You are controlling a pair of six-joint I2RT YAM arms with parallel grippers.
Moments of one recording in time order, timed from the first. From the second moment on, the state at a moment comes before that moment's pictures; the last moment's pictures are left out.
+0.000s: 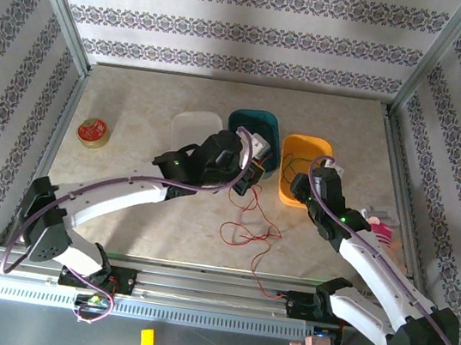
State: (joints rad) left arm -0.90 1.46 1.26 -0.30 0.04 -0.25; right arm 0.41 0.97 0.64 -0.36 0.24 0.66
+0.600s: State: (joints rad) left arm -0.89 1.29 1.42 -0.31 0.11 -0.09; right arm 0.40 0.96 0.64 -0.32 0.08 0.56
